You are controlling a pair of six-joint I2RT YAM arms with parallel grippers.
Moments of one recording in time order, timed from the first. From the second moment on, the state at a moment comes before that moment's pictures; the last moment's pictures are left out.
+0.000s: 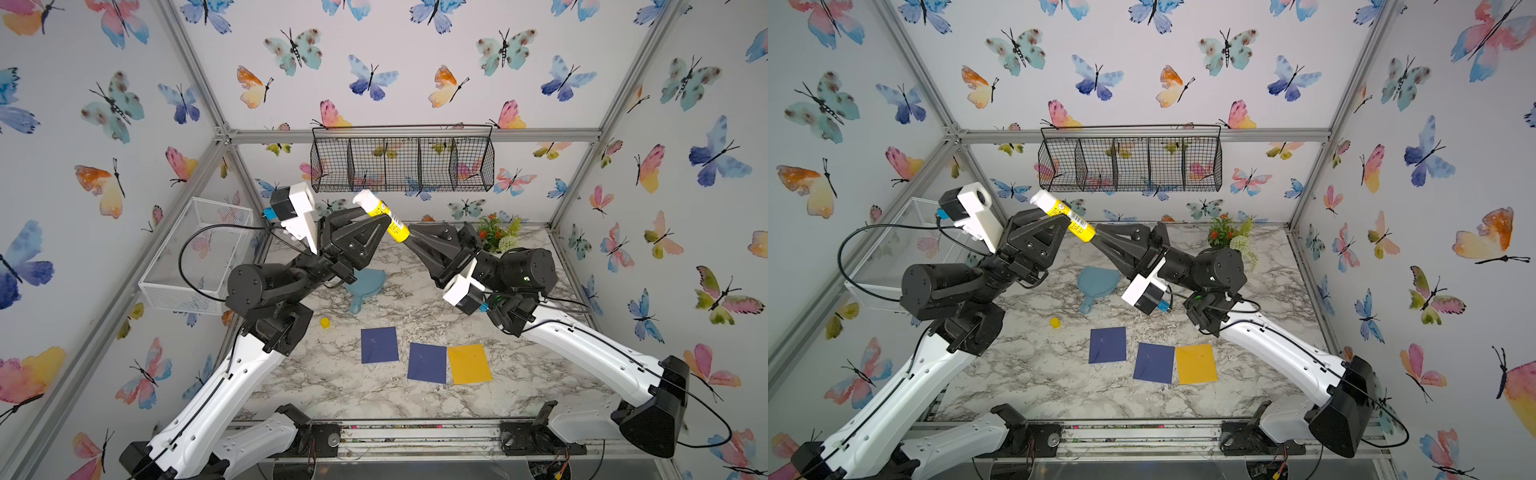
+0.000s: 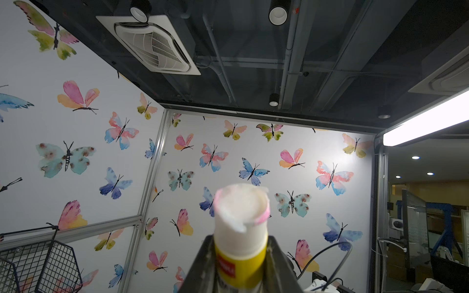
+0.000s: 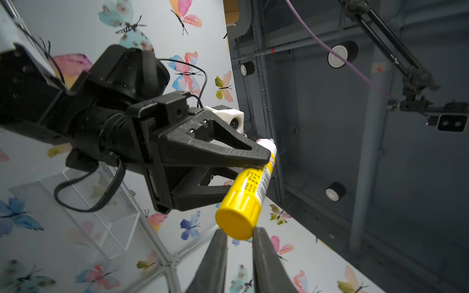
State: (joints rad) left arm -0.60 1.03 1.23 0.59 0.53 -0.70; right arm 0.88 1.37 1.25 0.88 -0.61 -0.97
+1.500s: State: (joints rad) left arm -0.60 1.03 1.19 0.63 0.40 -0.68; right arm 0.89 1.63 1.42 1.20 -0.52 1.17
